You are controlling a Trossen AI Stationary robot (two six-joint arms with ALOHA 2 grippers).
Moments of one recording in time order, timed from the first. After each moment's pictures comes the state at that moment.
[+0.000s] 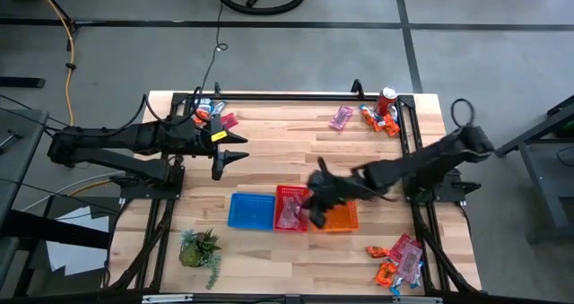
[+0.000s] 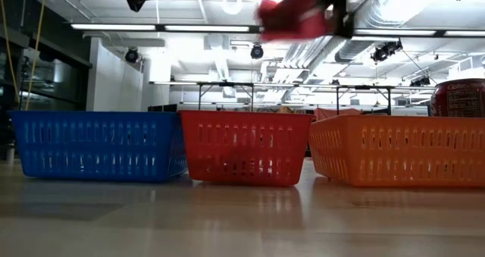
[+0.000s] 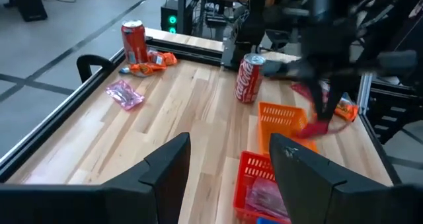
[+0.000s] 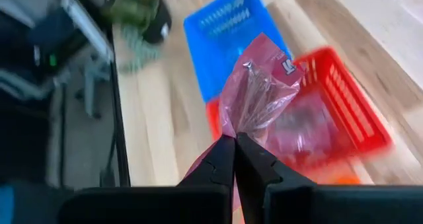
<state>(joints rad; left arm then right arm) 0.00 0.86 0.86 -0.34 -0.12 -0.16 0.30 1.55 1.14 -0.30 0.09 0.78</state>
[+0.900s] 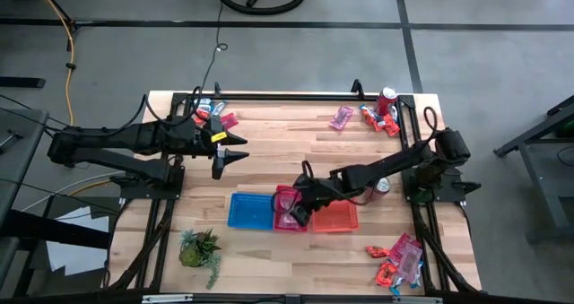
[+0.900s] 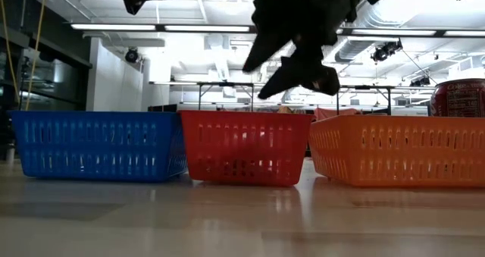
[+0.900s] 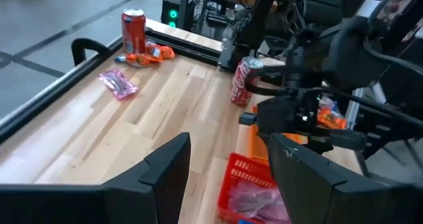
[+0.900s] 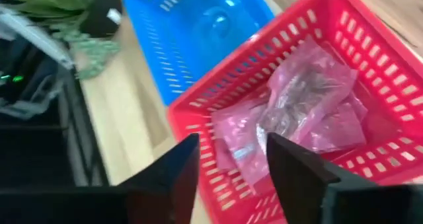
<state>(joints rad) 0.00 0.86 0.86 -0.35 -0.11 -0.28 0.23 1.74 1.15 -0.20 -0.05 0.92</state>
